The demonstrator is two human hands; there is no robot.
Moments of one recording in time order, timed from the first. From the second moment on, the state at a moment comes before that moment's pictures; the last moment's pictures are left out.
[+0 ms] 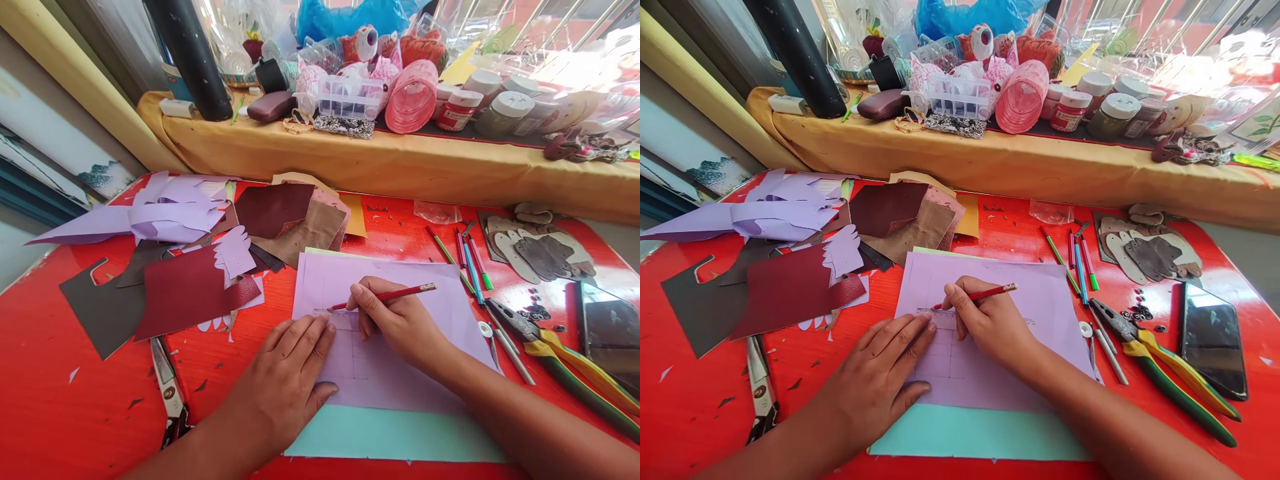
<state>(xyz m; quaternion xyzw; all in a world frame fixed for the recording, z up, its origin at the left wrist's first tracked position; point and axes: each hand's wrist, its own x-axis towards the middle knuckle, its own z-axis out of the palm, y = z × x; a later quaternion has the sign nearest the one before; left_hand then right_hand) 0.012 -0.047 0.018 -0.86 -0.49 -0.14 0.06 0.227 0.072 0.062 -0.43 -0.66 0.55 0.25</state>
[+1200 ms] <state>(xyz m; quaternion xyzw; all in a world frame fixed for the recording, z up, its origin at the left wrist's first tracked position) 0.015 -0.045 0.018 -0.85 -0.49 -0.18 0.07 0.261 0.065 0.058 -0.45 -0.61 0.57 0.32</state>
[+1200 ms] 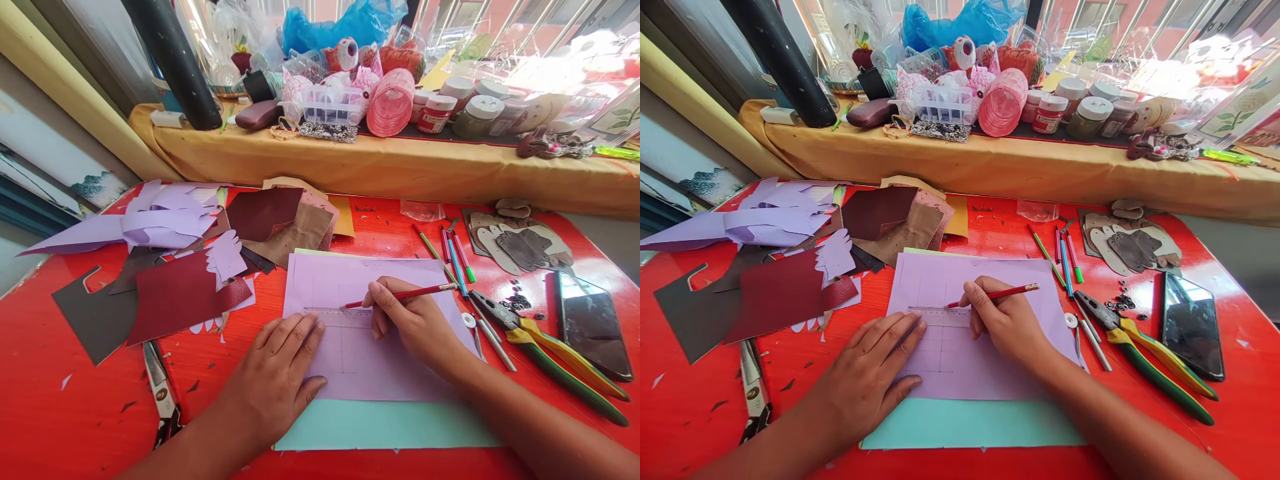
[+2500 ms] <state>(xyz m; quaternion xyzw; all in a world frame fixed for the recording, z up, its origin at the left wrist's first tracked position) 0.008 -0.044 0.027 -0.90 -0.40 -0.19 0.00 0.272 0.071 0.039 -0.45 -0.56 0.55 0.42</state>
